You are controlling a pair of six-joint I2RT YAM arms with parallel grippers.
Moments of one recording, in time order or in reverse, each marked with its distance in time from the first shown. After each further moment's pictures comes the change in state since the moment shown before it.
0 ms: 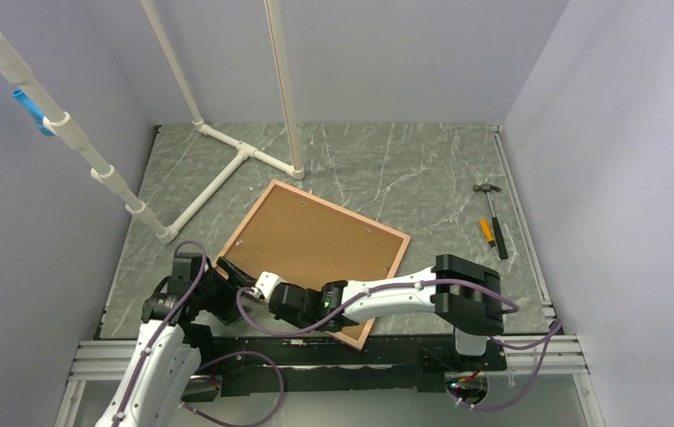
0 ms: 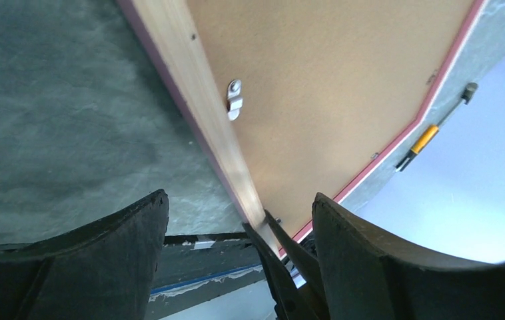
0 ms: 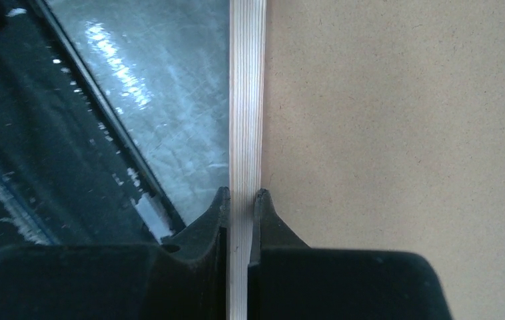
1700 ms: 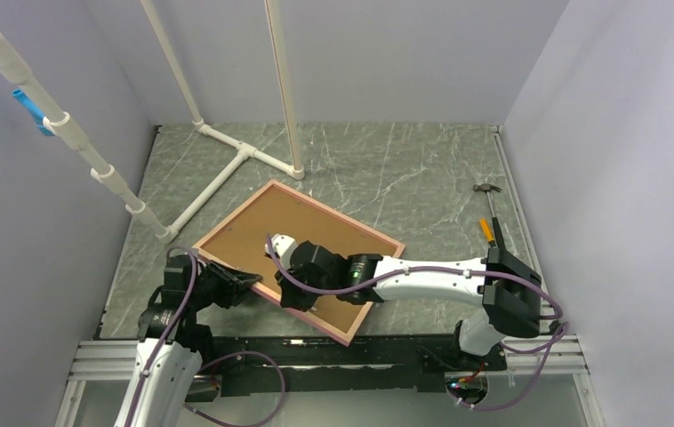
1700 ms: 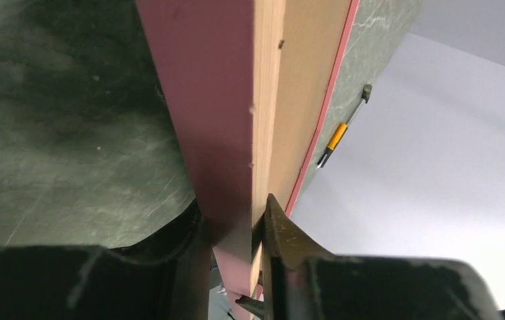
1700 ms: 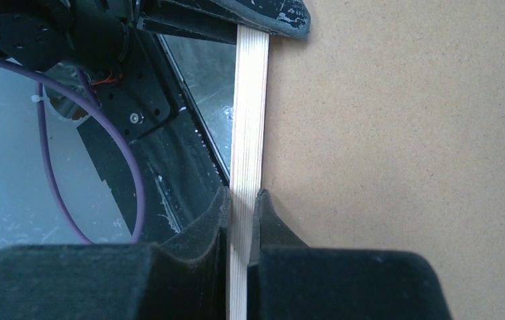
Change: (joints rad) left arm 0.008 -0.192 -0.019 0.095 0.056 -0.175; right arm -0.152 -0.227 -0.037 0.111 -0.339 0.151
